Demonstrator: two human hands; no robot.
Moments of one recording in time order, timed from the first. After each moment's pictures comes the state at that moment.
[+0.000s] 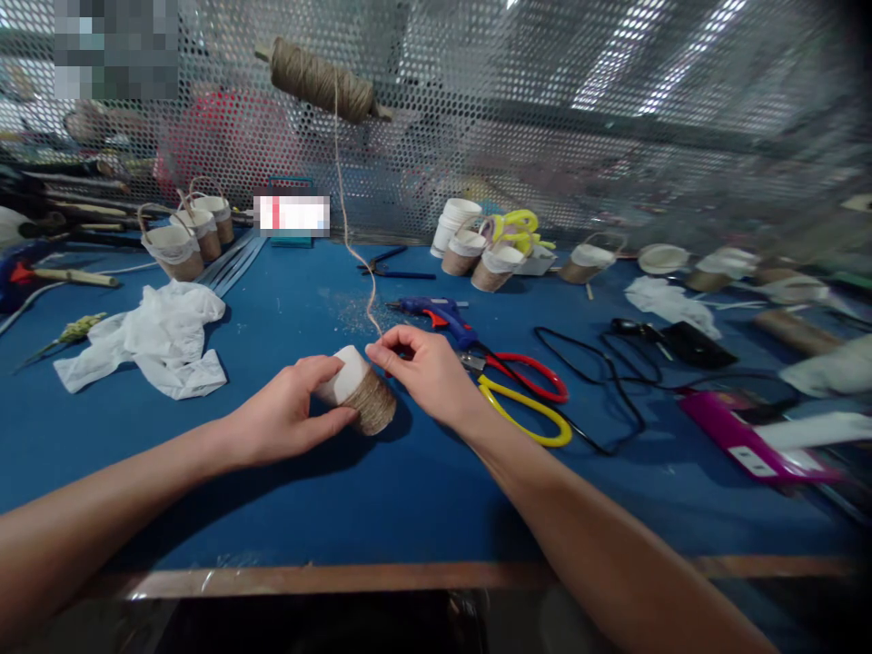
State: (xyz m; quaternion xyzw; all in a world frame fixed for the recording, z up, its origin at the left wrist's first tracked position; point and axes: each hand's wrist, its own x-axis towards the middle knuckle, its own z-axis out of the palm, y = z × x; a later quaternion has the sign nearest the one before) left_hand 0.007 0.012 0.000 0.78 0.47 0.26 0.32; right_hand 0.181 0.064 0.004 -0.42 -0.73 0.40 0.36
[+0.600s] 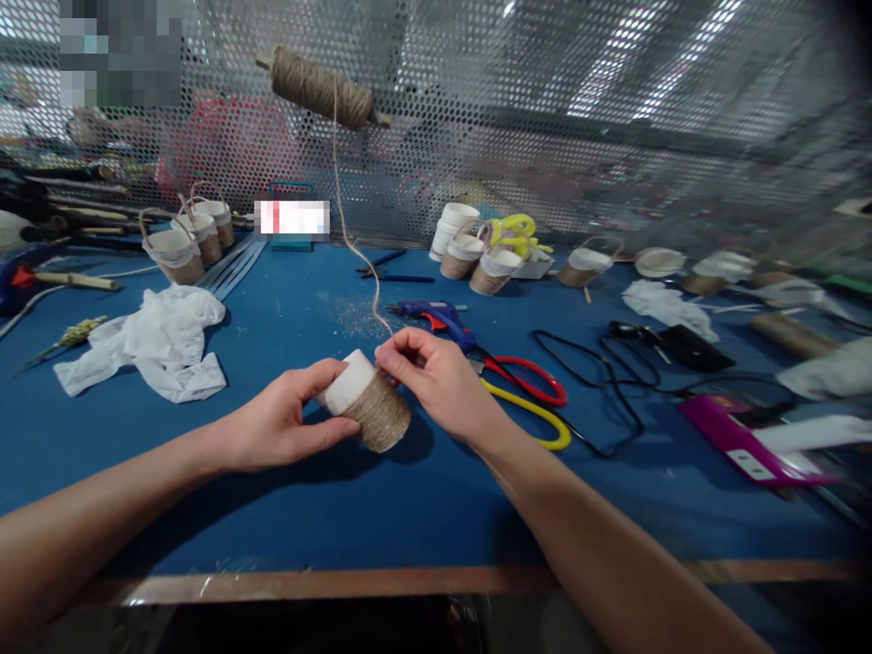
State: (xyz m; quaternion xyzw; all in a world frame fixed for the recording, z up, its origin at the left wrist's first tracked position) left_hand 0.002 0.008 -0.001 0.76 0.37 0.32 0.43; right_hand 0.188 0.052 0.017 -0.41 -0.73 0.41 0.36
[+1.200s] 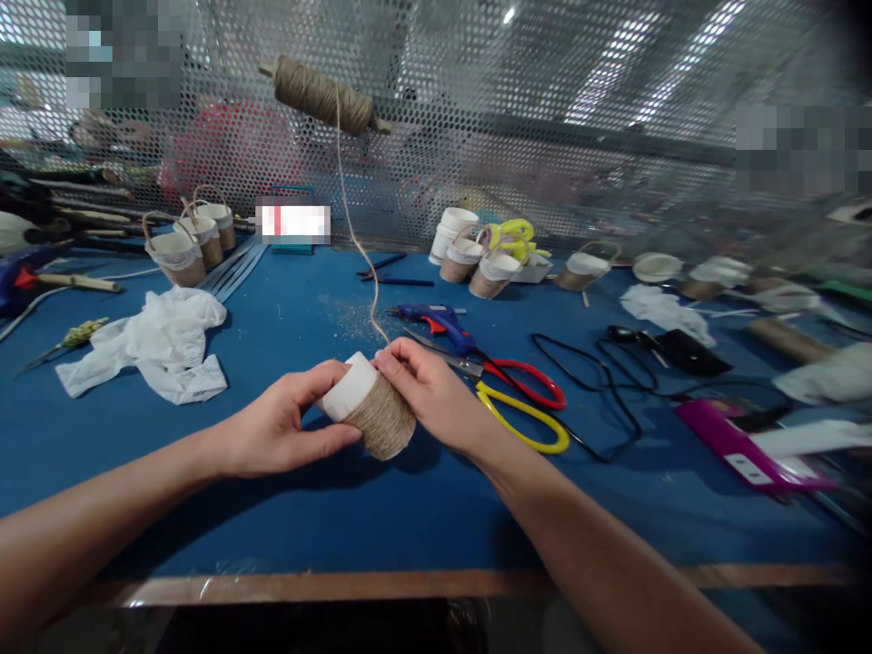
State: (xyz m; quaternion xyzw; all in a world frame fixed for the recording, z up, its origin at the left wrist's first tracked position) left_hand 0.002 0.005 0.002 0.77 0.36 0.34 0.42; right_hand 0.186 0.045 0.016 -0.42 -0.75 0.40 0.31
